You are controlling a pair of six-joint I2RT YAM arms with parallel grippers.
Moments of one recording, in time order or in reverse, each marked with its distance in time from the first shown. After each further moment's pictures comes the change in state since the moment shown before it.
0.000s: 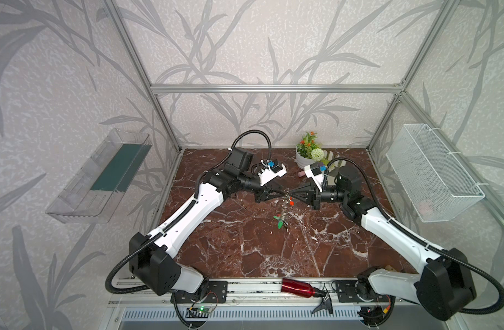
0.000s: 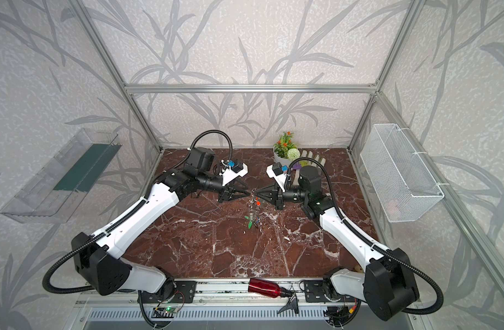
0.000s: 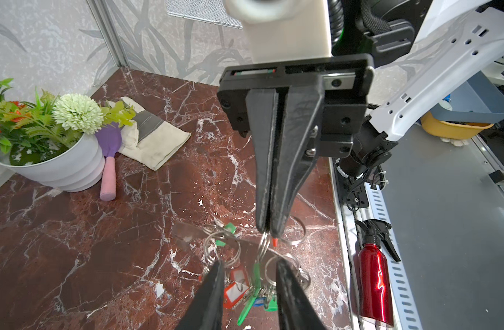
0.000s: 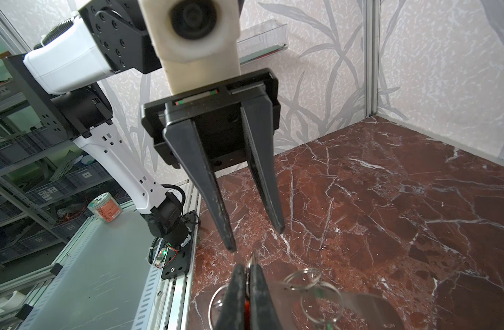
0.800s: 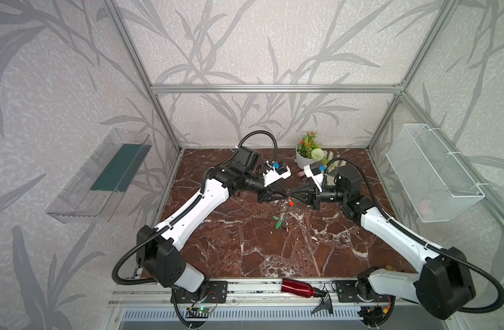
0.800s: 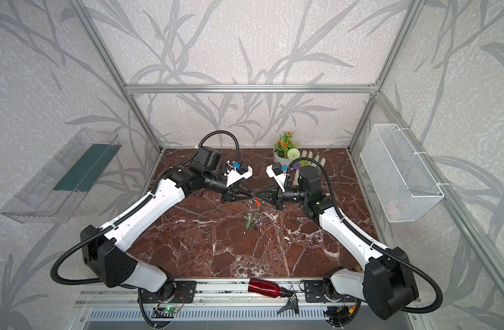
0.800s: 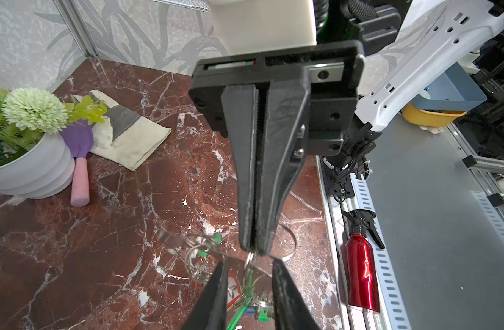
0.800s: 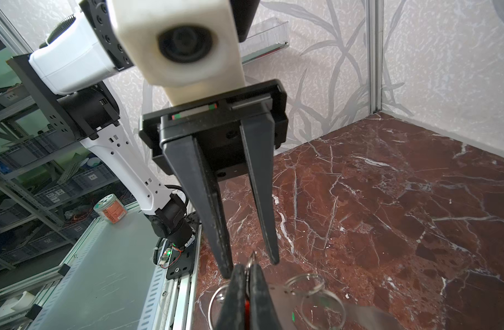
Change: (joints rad) left arm -0.034 0.067 0.060 -0.081 0.022 0.051; right arm 0.000 0.007 0.000 0.007 -0.011 0.020
